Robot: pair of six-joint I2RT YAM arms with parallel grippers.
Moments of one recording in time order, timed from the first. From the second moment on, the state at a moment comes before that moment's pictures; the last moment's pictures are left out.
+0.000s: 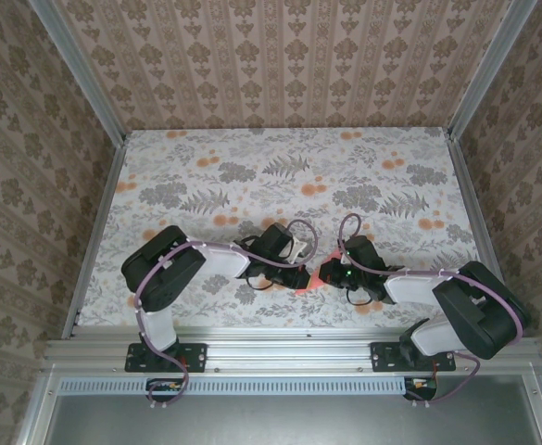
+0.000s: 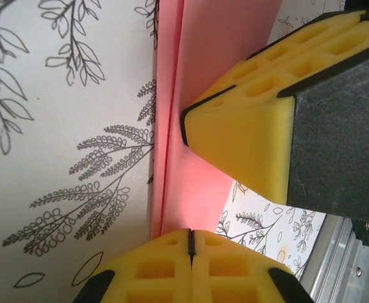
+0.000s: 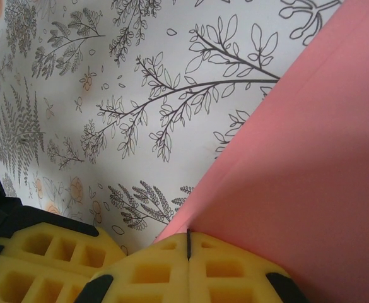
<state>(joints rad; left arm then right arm) -0.93 1.83 0.84 0.06 0.59 -0.51 0.53 1.39 0.33 0.24 -0.30 0.85</state>
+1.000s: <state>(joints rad) -0.98 1.80 0.80 0.11 0.47 -0.40 0.28 1.22 0.38 -0.02 -0.37 0.73</state>
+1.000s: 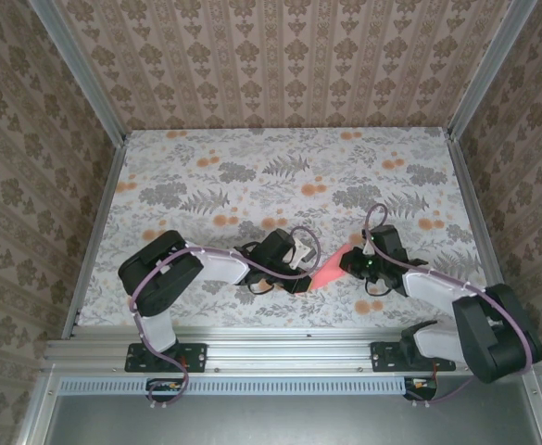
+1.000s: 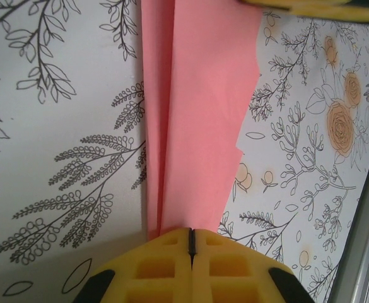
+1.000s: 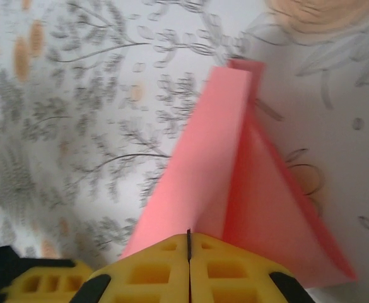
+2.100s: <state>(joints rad) -0.98 1.80 0.79 0.13 0.47 -0.40 0.27 1.49 0.46 0.10 -0.44 0.69</state>
